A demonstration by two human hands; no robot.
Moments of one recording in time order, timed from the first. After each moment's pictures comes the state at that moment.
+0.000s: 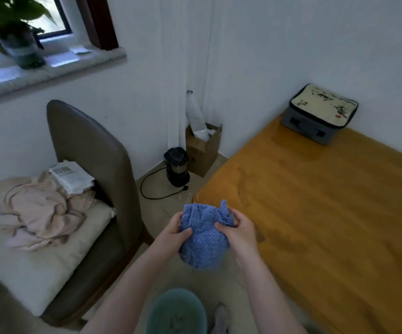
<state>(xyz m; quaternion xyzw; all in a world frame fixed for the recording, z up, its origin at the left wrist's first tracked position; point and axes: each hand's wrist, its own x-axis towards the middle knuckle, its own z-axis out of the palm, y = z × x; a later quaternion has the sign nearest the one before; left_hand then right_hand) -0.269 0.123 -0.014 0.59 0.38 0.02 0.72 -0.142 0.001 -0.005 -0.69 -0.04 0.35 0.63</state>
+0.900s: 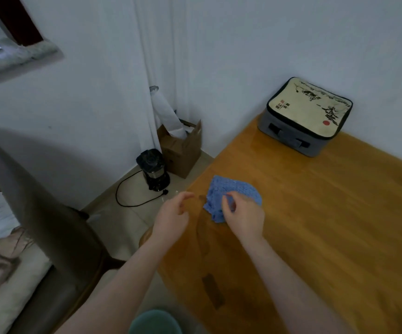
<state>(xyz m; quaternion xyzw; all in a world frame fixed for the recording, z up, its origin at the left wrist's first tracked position) -0.030 0.154 -0.026 0.81 0.37 0.07 0.44 0.107 0.024 -0.051 -0.91 -0.33 -0.02 0.24</state>
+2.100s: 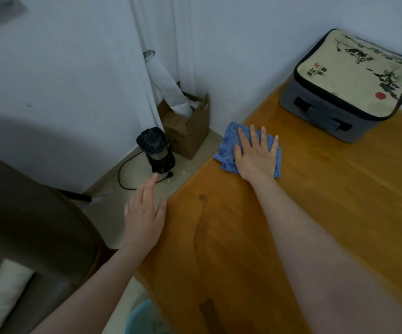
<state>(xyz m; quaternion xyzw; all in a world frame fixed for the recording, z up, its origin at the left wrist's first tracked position) -0.033 0.199 -0.097 0.86 0.44 0.07 0.26 0.247 0.119 -0.108 -0.94 -0.33 0.06 0.01</state>
